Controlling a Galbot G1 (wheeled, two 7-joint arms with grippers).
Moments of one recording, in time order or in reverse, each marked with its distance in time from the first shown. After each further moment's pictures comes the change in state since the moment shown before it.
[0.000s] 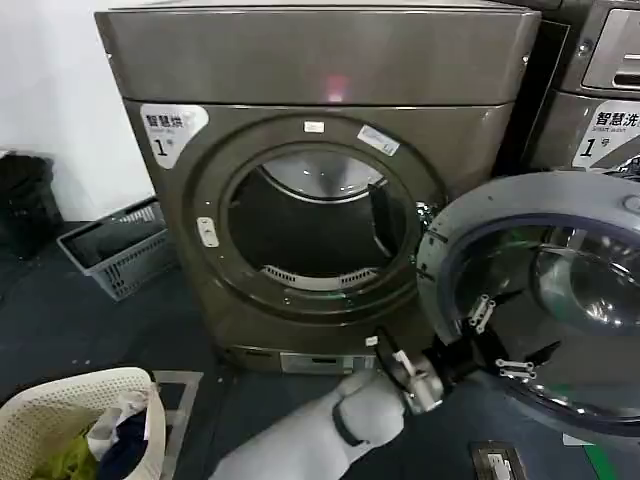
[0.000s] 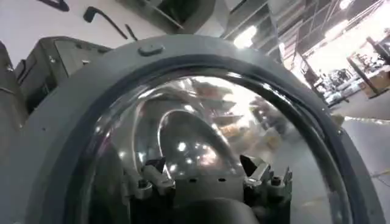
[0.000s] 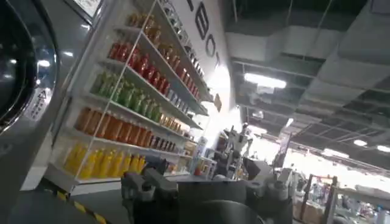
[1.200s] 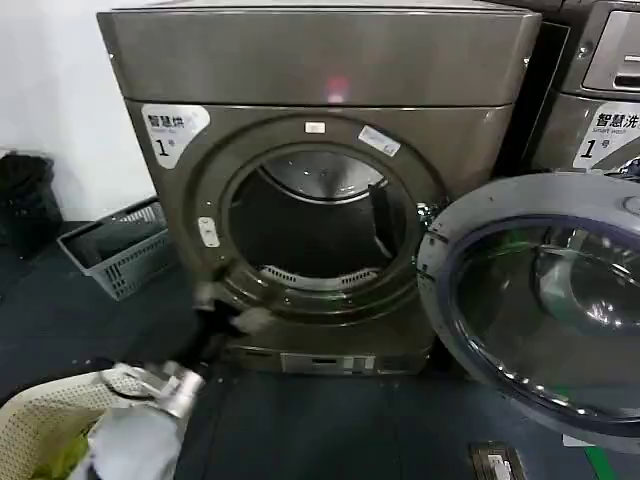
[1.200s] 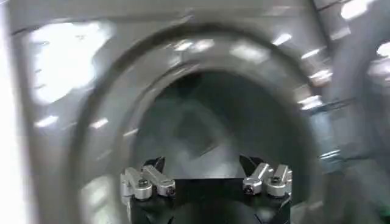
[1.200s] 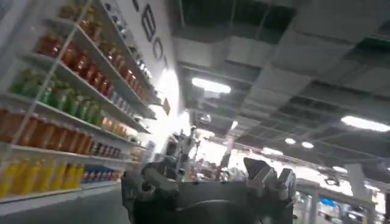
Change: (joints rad) left arm 0.679 0.417 -0.905 -0.473 -0.310 0.231 -0.203; right arm 0.026 -0.019 0.057 -0.131 0.008 0.085 0.189
